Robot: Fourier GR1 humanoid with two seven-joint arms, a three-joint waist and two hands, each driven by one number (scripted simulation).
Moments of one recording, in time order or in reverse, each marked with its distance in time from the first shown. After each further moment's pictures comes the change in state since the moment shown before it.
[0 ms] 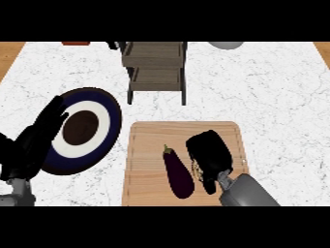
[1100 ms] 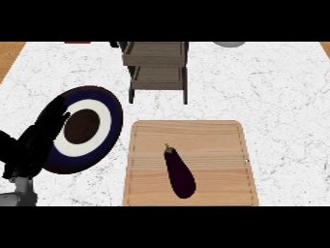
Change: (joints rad) left arm -0.011 -0.012 0.009 0.031 -0.009 -0.017 -0.021; right arm -0.613 -0.482 -0.868 0.151 -0.663 0.239 -0.416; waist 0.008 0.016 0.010
